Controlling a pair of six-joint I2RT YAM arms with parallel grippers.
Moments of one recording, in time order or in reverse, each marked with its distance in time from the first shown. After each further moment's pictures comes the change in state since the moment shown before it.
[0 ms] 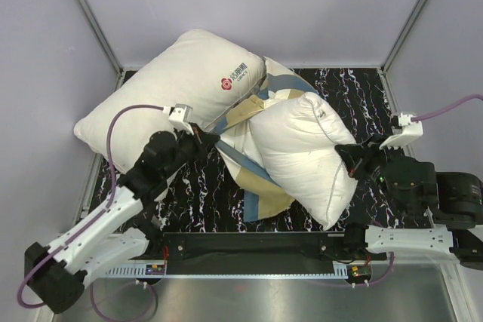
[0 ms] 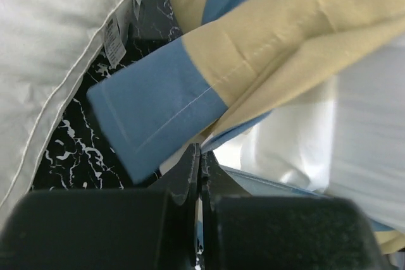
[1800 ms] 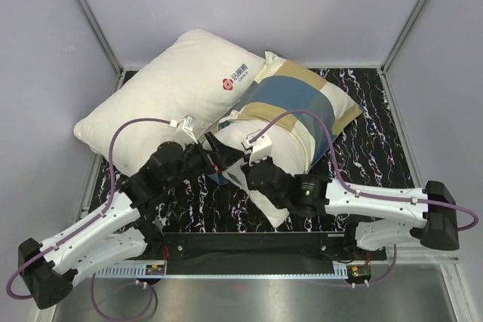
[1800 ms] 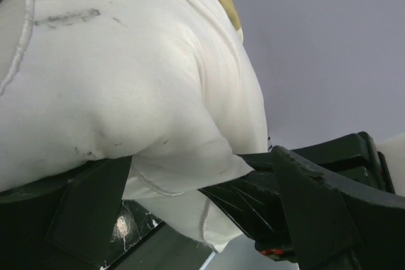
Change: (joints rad) left arm -0.102 0.014 -0.010 -0.031 0.119 -0.509; right arm -0.027 0.541 -0.412 0.883 -0.257 -0.335
